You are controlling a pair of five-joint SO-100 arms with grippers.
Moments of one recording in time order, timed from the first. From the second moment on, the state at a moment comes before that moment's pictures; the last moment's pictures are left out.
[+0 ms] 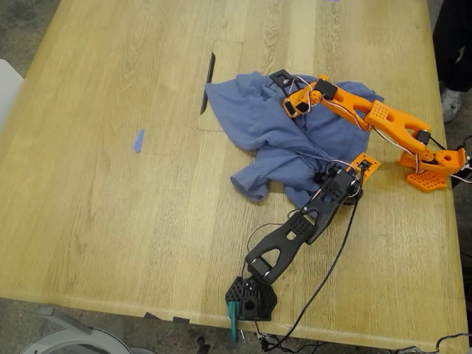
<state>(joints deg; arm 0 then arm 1) 41.0 3.3 -17.1 100.5 -91.7 17.9 22.4 -6.3 77.4 -63.8</state>
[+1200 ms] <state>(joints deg) 30.2 9.8 -17.1 90.4 -83.8 17.9 28.4 -6.2 80.2 -64.4</state>
